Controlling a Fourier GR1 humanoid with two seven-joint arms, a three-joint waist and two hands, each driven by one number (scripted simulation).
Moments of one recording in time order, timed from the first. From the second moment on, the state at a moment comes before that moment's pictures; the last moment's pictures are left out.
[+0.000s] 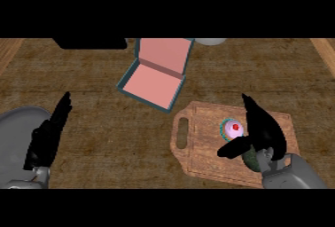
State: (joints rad) left arm -0.02 0.40 -0.15 -1.53 0.03 0.24 0.10; right arm -0.31 -0.38 0.47 -1.71 0.48 -0.02 1.17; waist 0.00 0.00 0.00
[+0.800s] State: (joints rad) left arm 0.00 0.35 -0.11 -1.52 -0.02 0.21 0.08; right arm -0.26 -0.26 0.37 -1.59 0.55 0.04 1.09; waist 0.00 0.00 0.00
